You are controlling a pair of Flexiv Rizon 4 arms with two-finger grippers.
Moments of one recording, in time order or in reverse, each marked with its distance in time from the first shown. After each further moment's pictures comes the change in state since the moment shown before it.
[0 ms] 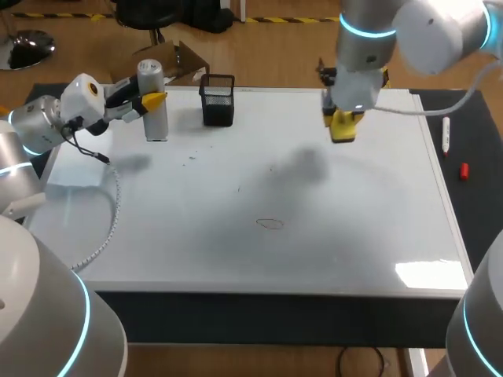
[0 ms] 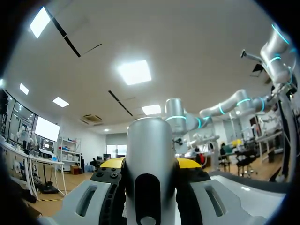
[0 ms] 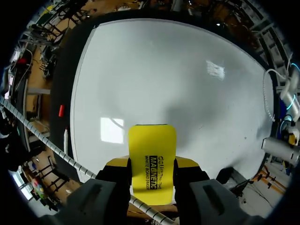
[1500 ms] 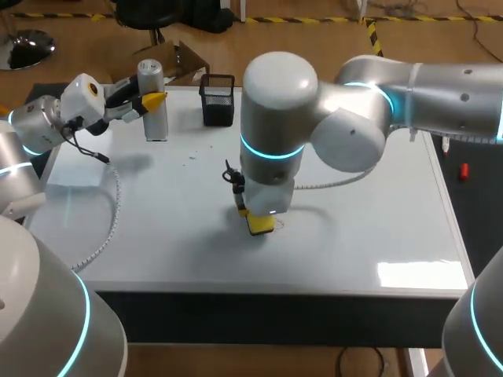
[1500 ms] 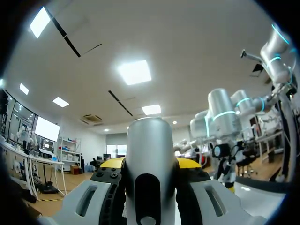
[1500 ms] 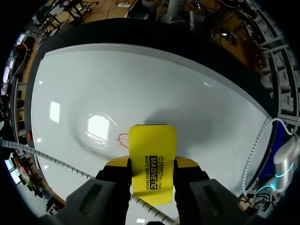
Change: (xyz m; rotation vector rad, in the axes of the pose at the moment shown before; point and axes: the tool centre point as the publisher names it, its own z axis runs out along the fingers) left arm 0.000 0.000 0.000 0.000 0.000 0.000; right arm -0.180 0.167 0.063 0.021 -0.038 -0.134
